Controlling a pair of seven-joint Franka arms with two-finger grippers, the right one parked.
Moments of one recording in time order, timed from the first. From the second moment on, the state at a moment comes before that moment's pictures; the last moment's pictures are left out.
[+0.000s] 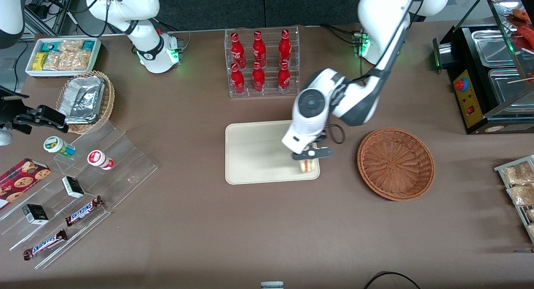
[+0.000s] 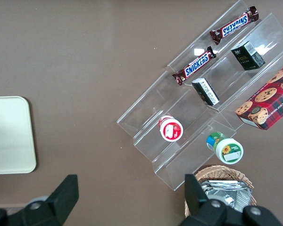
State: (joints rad) arm -0.62 0.52 -0.08 -1.65 0.02 2.07 -0.79
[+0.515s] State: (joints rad) arm -0.66 0.67 -0.12 -1.47 -0.01 2.07 -0.77
